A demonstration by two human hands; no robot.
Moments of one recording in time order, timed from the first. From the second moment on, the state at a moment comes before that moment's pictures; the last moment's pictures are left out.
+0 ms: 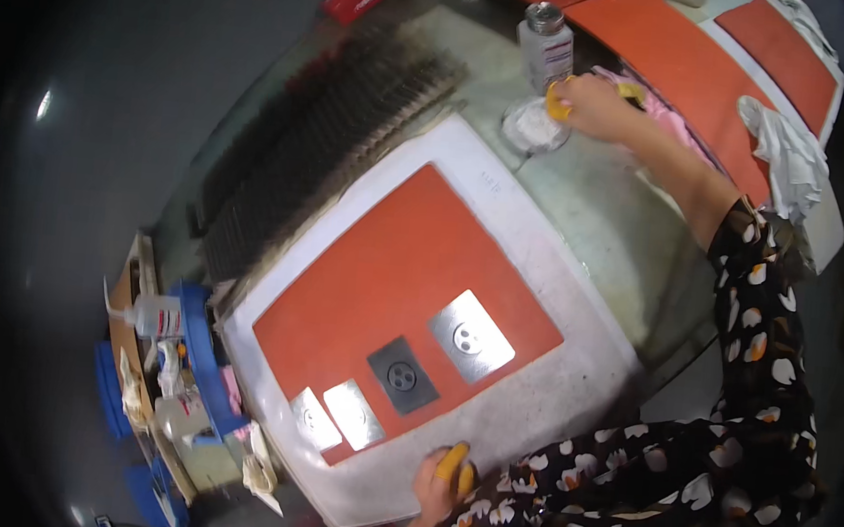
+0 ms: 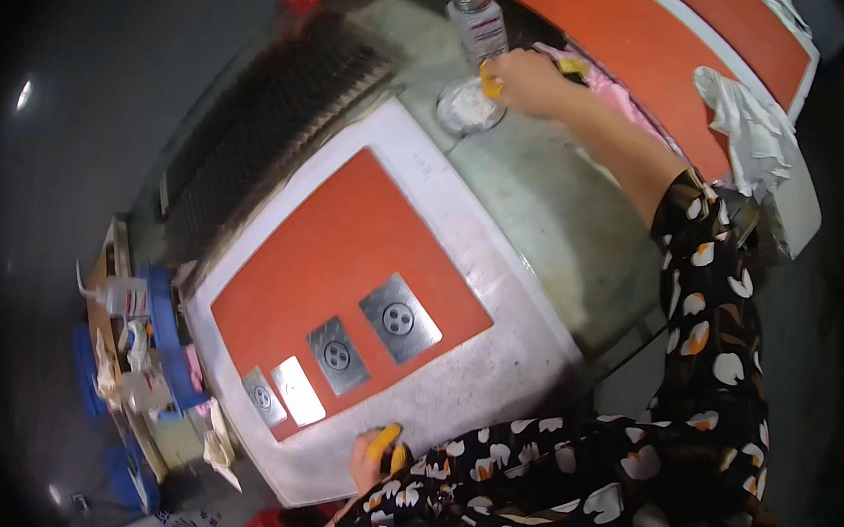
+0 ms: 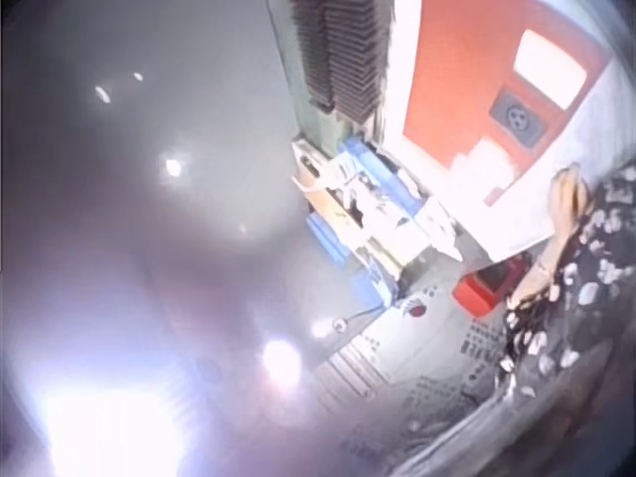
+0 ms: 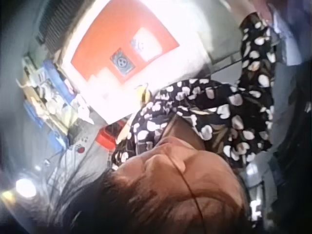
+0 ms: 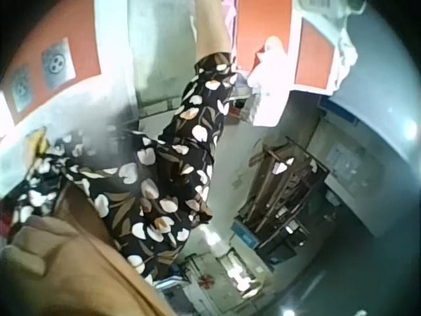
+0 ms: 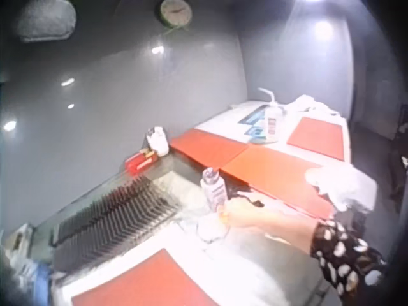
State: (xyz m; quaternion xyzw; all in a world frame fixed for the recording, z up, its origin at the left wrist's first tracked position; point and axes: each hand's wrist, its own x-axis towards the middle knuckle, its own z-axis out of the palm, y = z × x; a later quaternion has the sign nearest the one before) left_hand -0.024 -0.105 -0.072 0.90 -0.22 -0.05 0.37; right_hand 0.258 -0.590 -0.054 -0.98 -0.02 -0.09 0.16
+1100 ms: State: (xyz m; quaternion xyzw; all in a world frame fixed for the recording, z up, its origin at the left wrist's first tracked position) left_hand 0.085 0.029 -0.037 0.94 -0.02 0.21 0.25; right_hand 0.091 -0.398 -0.029 -0.92 -0.34 -0.01 0.22
